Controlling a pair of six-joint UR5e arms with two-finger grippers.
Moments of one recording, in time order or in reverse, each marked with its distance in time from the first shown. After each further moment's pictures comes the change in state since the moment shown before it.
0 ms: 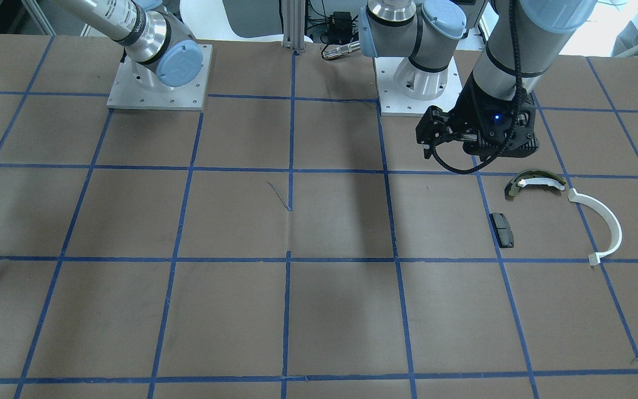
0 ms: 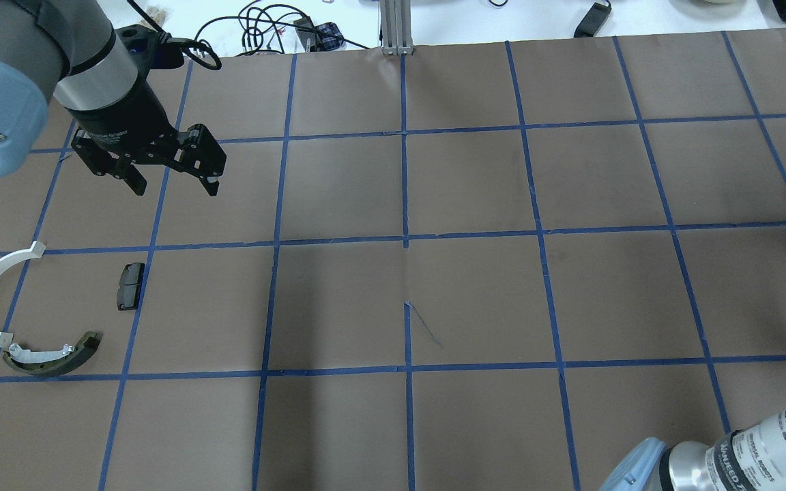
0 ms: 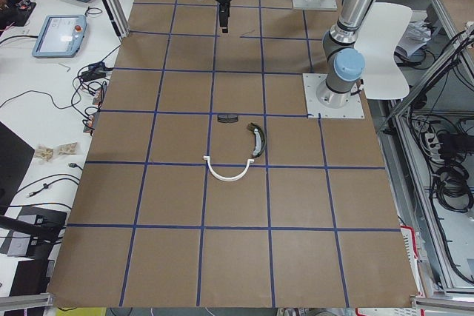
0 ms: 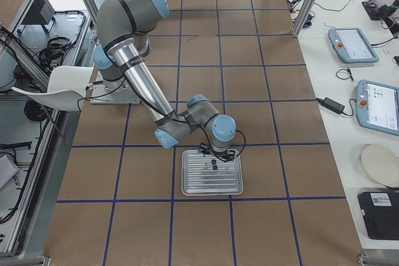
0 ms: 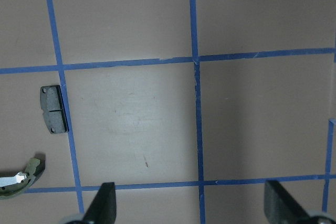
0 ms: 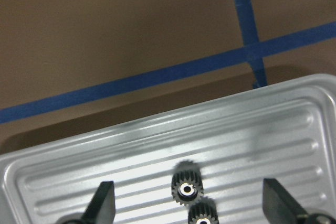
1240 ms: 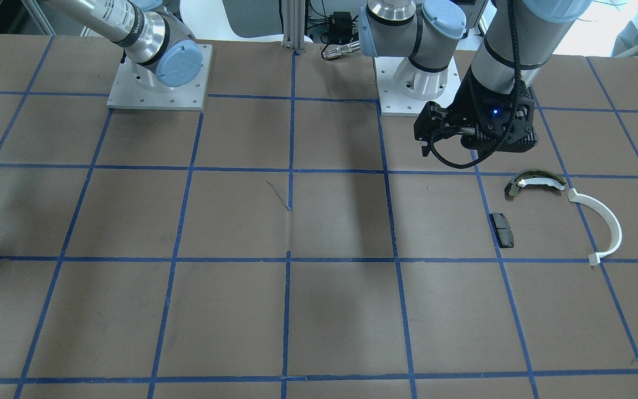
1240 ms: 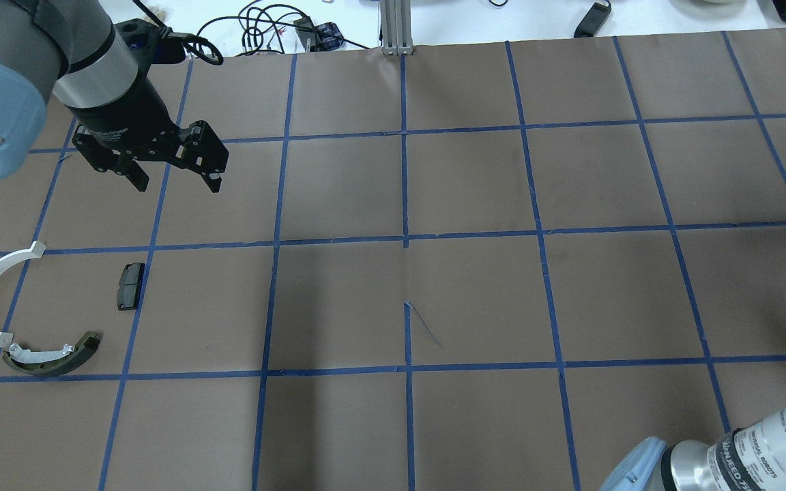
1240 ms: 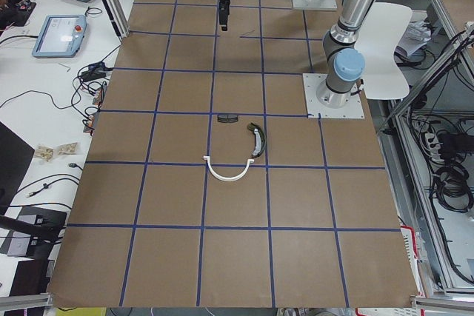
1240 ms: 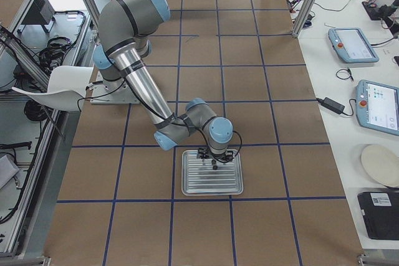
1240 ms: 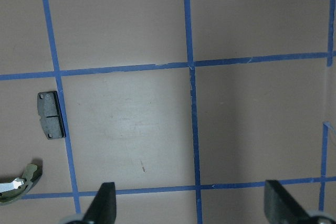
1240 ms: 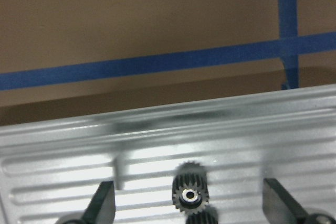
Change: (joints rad) left arm -0.008 0.010 0.002 0.006 -0.006 0.006; right arm -0.006 0.027 0.026 -0.082 -0.011 -0.118
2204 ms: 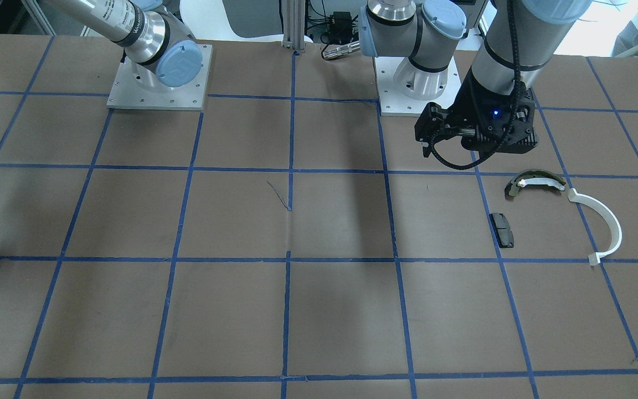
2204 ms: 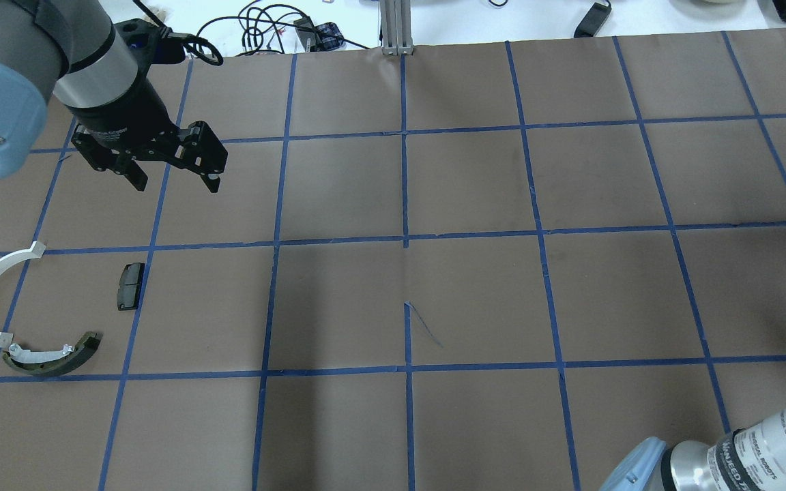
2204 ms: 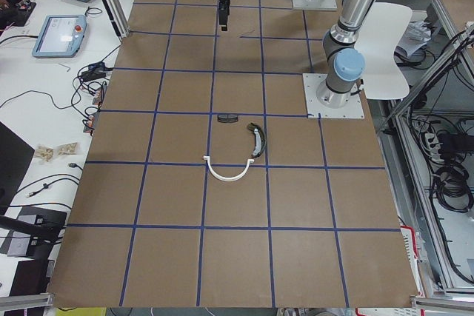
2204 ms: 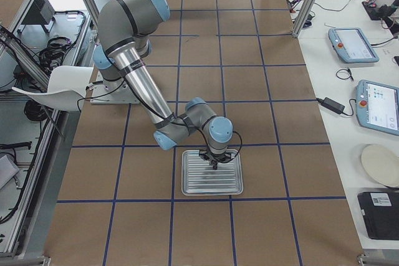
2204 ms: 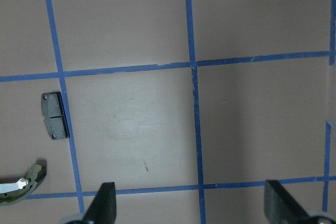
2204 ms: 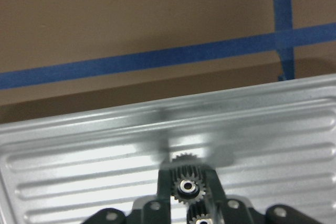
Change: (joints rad) left arm 0.000 0.000 0.000 0.003 0.006 0.003; right arm -0.001 -0.012 0.001 0.010 -0.008 0.051
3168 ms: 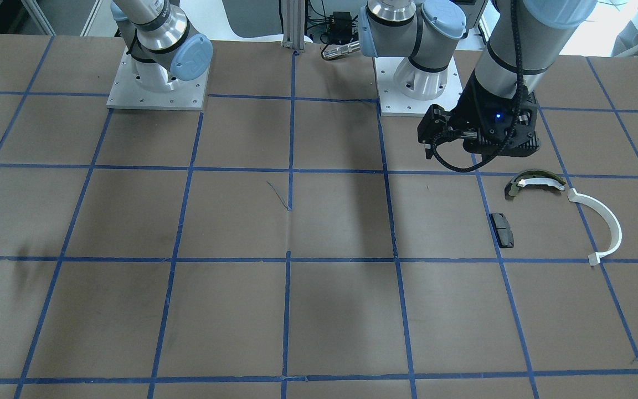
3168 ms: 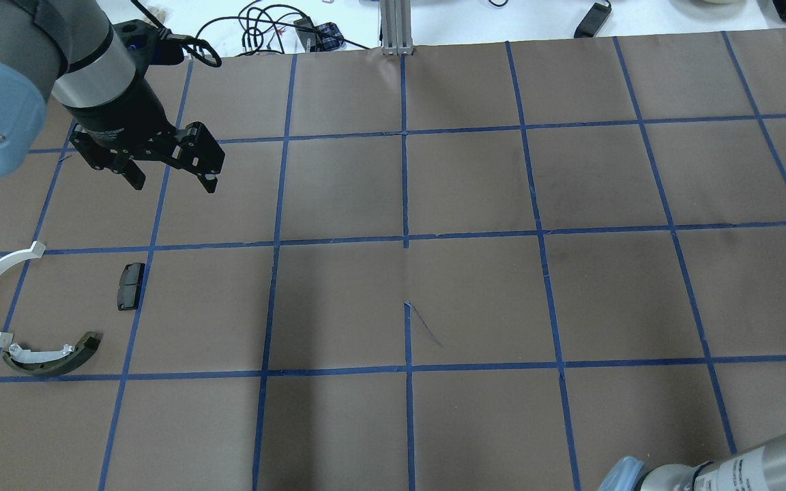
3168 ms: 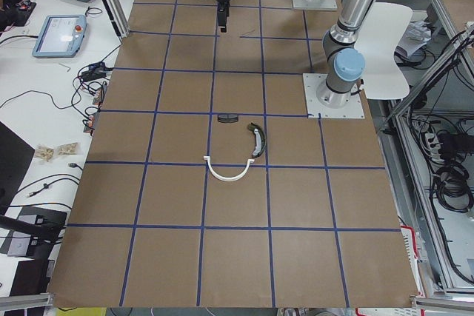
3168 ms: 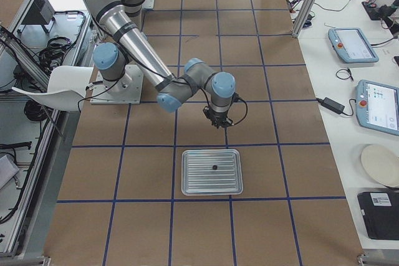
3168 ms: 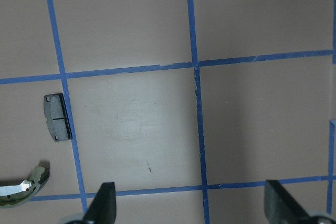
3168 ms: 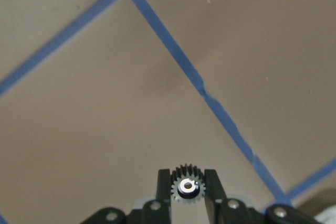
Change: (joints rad) left arm 0.008 -0.009 0.001 0.003 0.003 0.032; right arm 0.254 -0.271 0.181 0.125 0.070 0.763
